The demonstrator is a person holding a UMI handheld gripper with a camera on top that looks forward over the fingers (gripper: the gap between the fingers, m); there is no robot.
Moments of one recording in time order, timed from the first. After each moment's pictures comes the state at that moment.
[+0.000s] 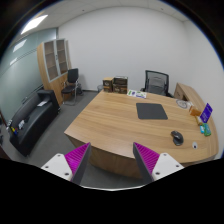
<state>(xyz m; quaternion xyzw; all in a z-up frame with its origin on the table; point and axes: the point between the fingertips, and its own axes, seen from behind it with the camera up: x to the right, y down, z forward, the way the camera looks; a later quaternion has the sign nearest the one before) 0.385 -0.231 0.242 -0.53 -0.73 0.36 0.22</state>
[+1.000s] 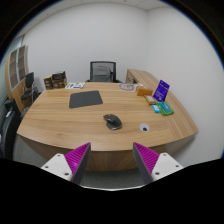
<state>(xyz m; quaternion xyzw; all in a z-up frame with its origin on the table) 0.369 0.097 0.183 -0.66 -0.63 0.25 0.32</state>
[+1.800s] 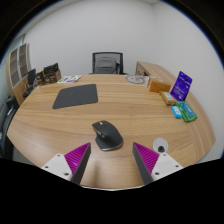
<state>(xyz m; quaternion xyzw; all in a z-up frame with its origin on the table) 0.188 0.152 0.050 -0.64 -0.66 0.27 0.28</state>
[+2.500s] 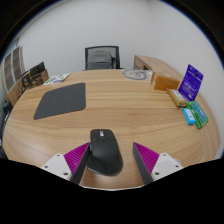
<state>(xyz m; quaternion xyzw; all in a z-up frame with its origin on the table) 0.076 0.170 -0.011 -0.66 -0.65 0.26 0.26</state>
